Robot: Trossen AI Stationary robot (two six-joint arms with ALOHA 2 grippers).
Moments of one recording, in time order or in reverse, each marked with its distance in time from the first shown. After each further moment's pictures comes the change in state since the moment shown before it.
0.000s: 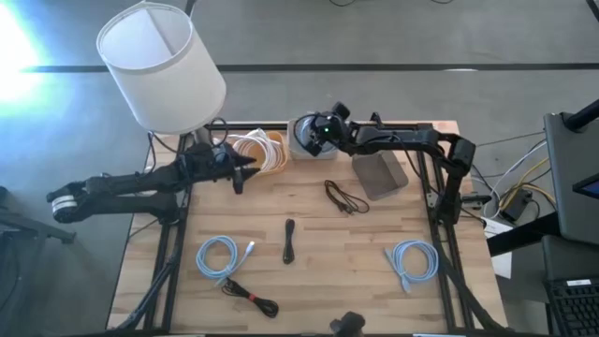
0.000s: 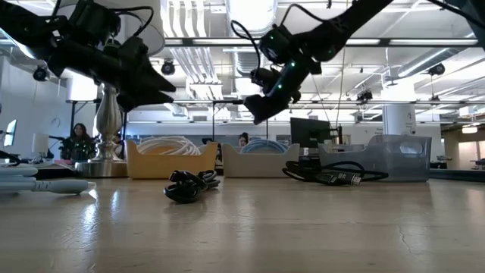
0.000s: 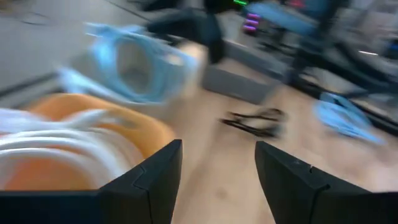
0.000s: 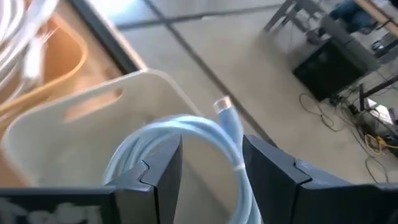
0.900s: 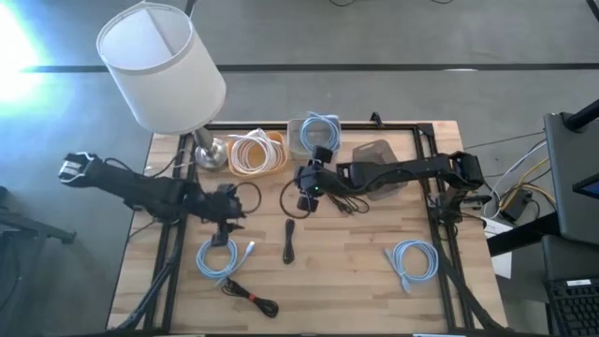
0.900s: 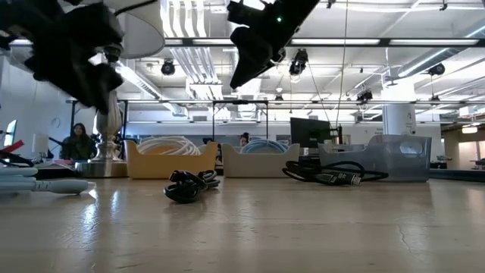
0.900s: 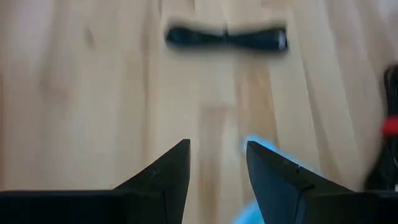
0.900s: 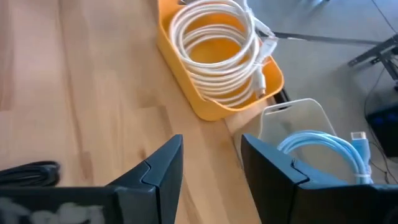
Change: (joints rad) left arm -0.689 0.078 0.265 -0.822 -0.233 0.048; right arm 0.435 -0.060 0.170 -0.417 0.006 0.124
